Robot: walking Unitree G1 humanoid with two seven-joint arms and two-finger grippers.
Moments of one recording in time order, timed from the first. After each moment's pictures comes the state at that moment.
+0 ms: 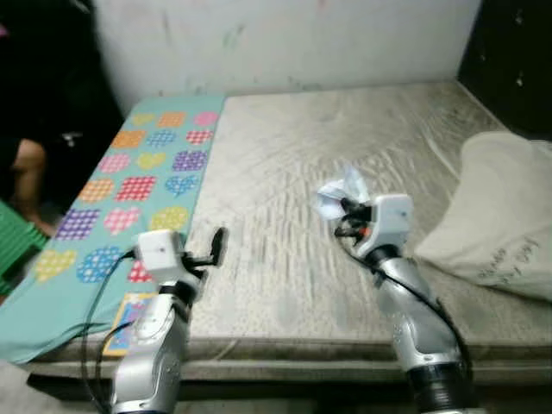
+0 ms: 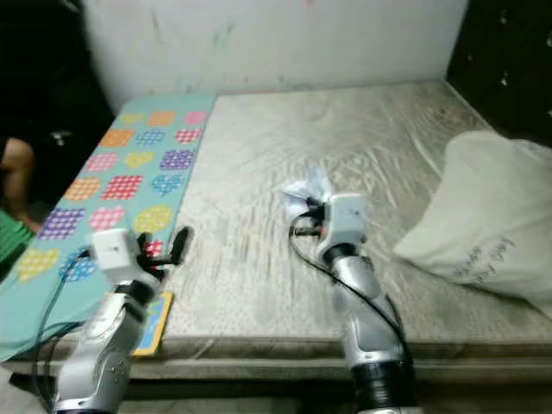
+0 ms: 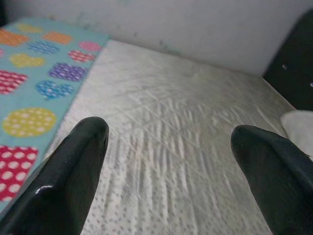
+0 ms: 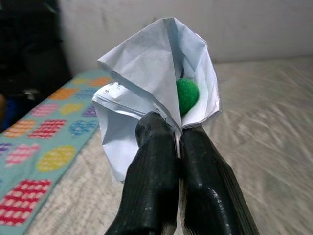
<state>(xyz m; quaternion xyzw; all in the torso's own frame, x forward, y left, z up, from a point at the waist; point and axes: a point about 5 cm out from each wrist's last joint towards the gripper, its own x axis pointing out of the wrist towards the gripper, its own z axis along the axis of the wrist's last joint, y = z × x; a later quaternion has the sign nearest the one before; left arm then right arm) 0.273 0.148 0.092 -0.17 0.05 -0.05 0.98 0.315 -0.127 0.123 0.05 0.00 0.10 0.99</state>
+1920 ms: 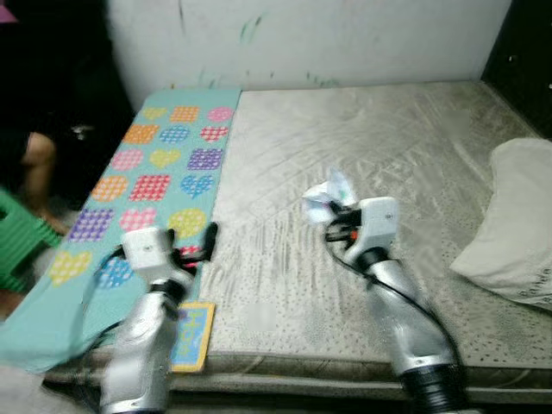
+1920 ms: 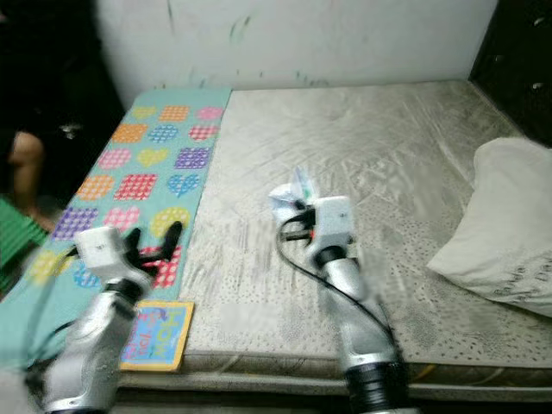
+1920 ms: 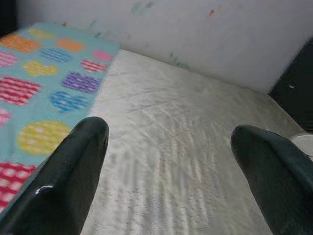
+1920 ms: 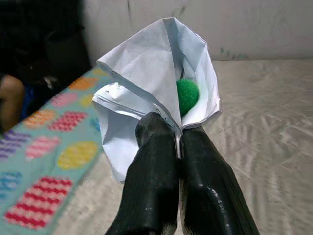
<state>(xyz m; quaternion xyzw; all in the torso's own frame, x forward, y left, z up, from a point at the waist) 0.274 0.149 0.101 -0.19 0.02 -0.07 0.98 0.313 -0.124 0.119 0.03 0.01 0.12 0.99</state>
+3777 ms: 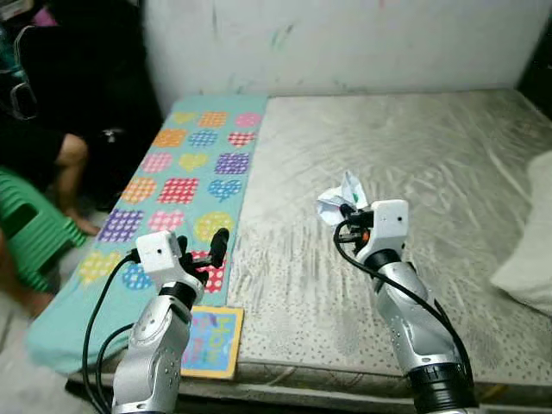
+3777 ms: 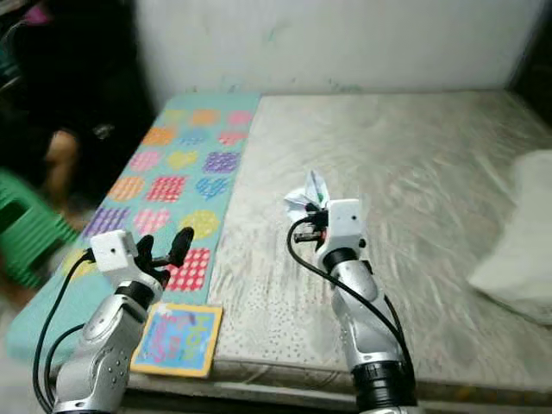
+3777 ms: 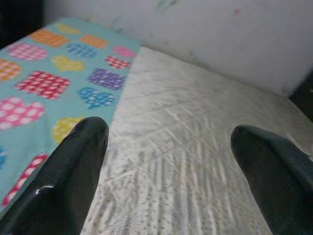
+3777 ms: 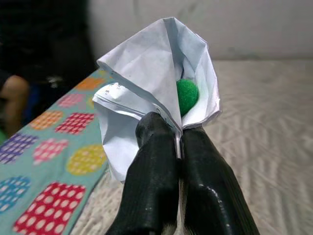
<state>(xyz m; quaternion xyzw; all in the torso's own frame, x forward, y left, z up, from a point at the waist) 0.273 0.147 0.094 -0.20 0.05 -0.06 0.98 0.315 -0.130 0.112 0.03 0.02 0.10 0.99</state>
